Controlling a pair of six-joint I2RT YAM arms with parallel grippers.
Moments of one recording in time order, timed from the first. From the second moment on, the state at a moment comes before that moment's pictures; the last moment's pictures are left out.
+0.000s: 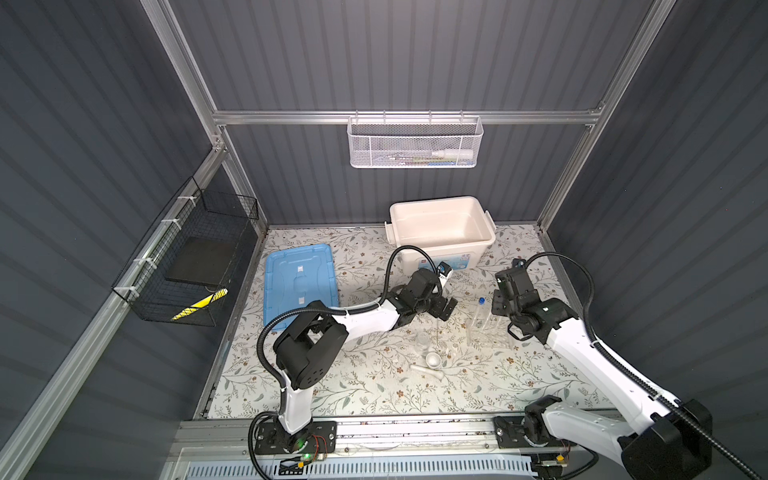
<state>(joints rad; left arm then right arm) -0.89 1.91 1.25 0.08 0.01 -0.09 0.40 1.11 0.89 -0.69 0.48 0.43</state>
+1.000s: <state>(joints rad) -0.89 1.78 1.20 0.06 -0.15 -0.09 0.11 1.24 1.13 -0.65 0.15 0.35</state>
